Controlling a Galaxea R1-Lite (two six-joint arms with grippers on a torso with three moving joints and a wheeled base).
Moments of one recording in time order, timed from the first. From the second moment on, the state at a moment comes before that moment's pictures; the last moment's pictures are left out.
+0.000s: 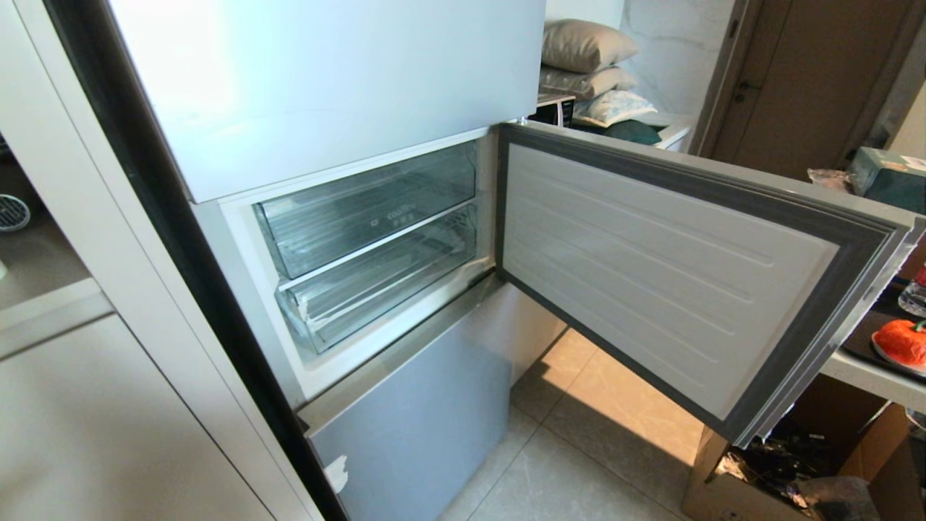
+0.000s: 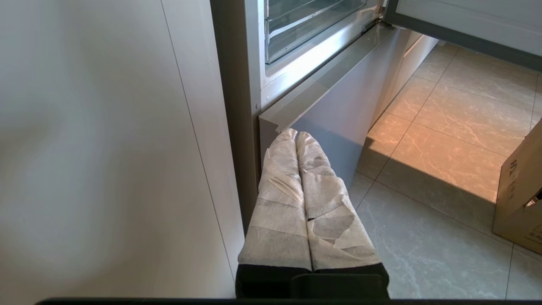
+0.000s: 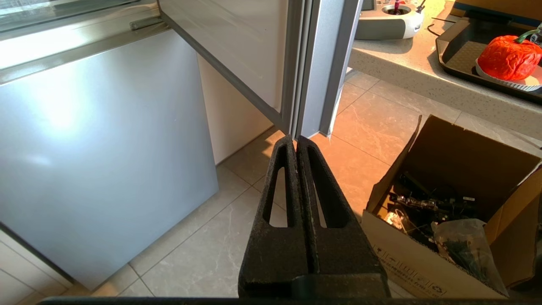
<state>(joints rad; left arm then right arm) 0.00 0.00 0.00 0.01 0.00 0.00 0.00 0.00 0.00 0.00 0.00 -0.01</state>
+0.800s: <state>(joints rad) 0.00 0.00 0.00 0.01 0.00 0.00 0.00 0.00 0.00 0.00 0.00 -0.01</state>
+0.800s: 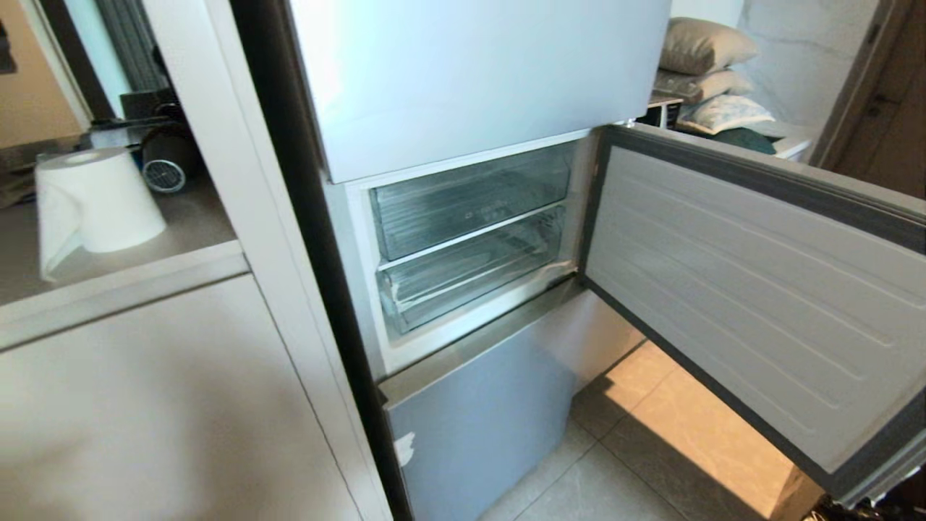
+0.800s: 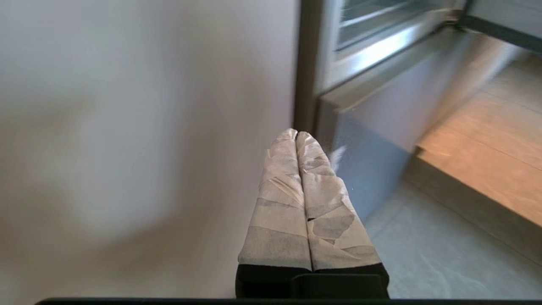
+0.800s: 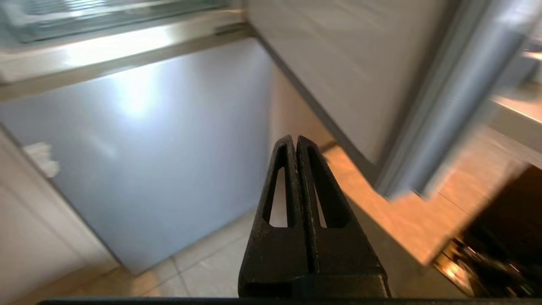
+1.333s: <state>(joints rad) 0.00 0.00 0.00 0.01 0.00 0.00 0.00 0.00 0.00 0.00 0.00 -0.01</state>
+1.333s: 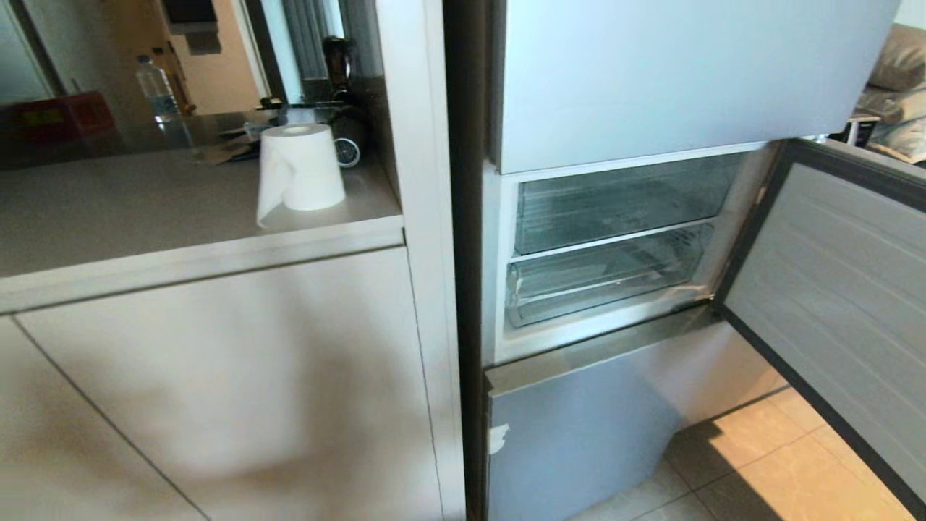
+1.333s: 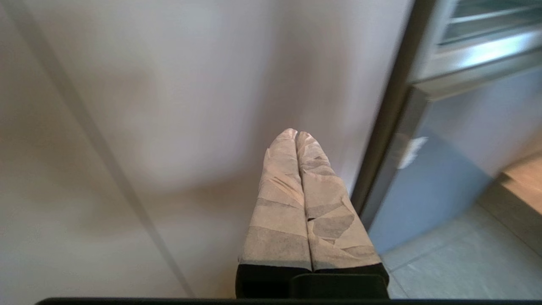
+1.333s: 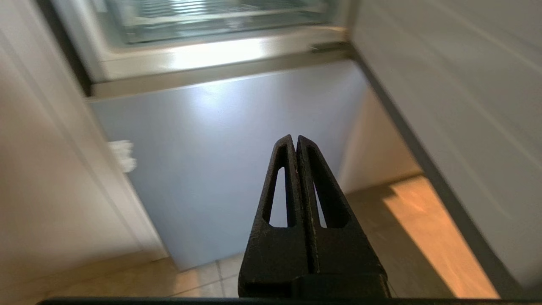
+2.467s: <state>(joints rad) 0.00 0.00 0.00 0.01 0.00 0.00 -0.02 0.79 -0.40 -0.13 -0.24 0.23</state>
